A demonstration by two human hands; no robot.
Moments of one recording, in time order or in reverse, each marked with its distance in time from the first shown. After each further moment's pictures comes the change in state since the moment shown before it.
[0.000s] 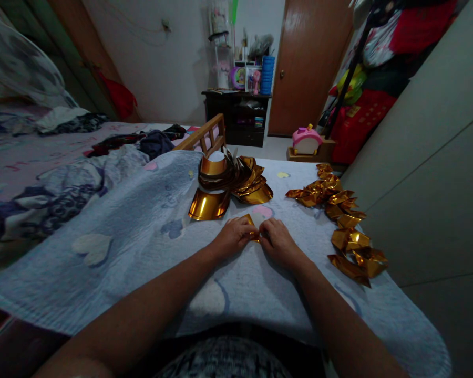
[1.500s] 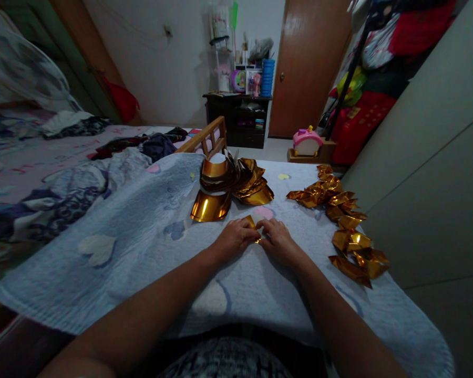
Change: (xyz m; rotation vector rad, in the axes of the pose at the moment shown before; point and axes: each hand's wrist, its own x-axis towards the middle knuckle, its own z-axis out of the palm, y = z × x) left_hand -0.001 -0.004 0.004 0.096 0.052 0.081; right_hand 0.008 -0.002 -0.002 0.015 -0.098 0.115
